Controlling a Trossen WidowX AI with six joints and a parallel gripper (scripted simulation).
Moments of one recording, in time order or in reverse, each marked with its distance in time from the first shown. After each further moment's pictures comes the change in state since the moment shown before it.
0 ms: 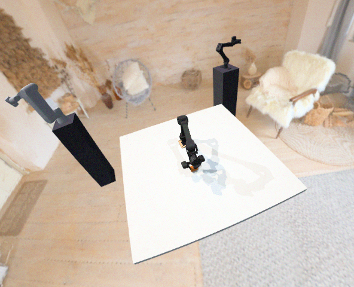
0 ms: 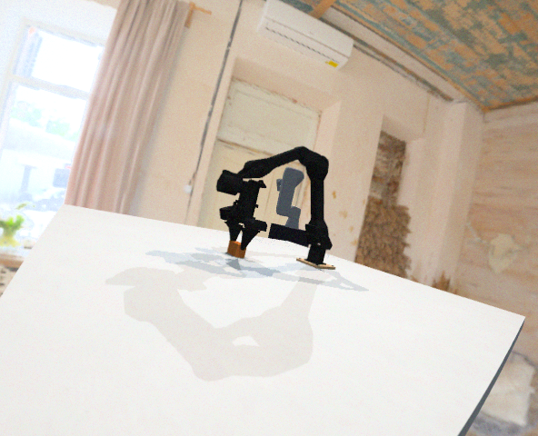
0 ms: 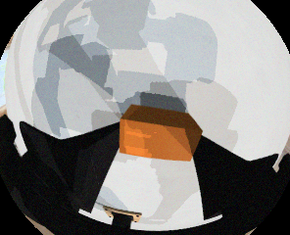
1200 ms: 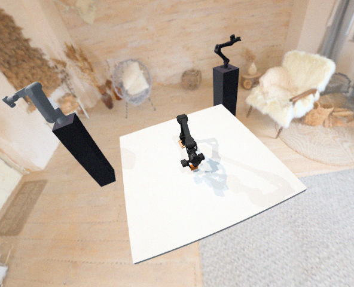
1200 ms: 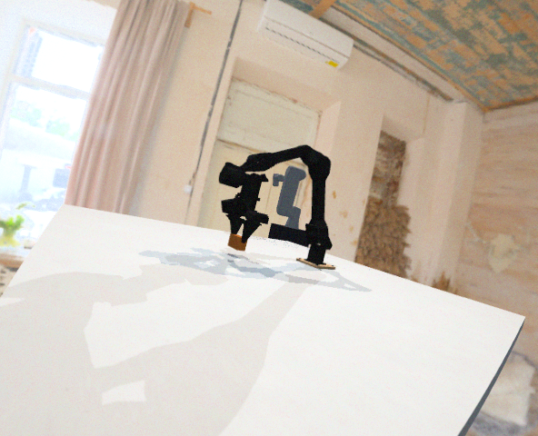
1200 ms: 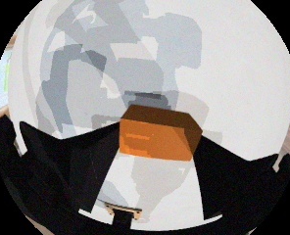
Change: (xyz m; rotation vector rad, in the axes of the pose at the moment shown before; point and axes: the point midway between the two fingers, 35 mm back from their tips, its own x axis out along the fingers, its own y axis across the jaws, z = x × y) arm -0.023 0.000 0.002 0.002 -0.026 -0.001
